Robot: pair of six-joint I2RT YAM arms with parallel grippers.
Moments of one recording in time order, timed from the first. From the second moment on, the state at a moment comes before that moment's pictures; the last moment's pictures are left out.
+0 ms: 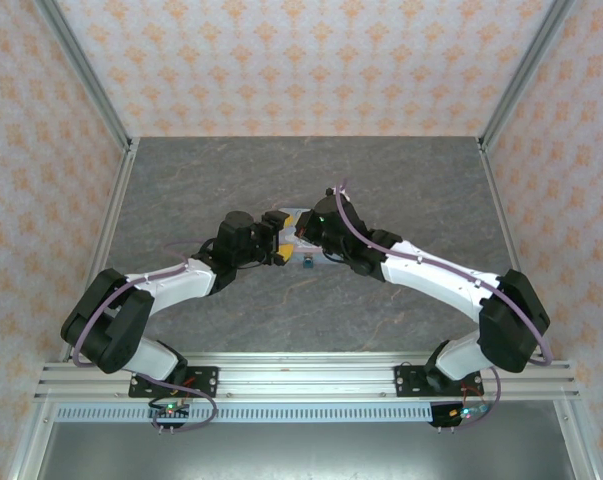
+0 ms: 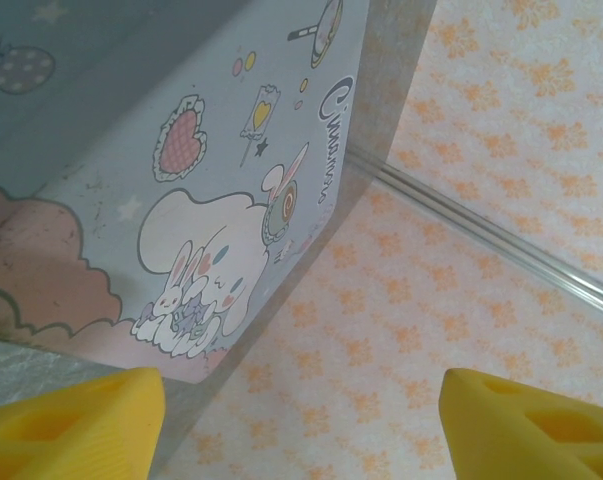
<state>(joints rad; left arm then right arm) -0.50 1.46 0.65 0.37 0.26 -1.88 0.82 1.45 1.05 -0.15 0.12 1.04</state>
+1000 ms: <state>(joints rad) -0.52 1.46 0.65 0.49 0.24 -1.97 0.82 1.51 1.05 -0.11 0.09 1.08</state>
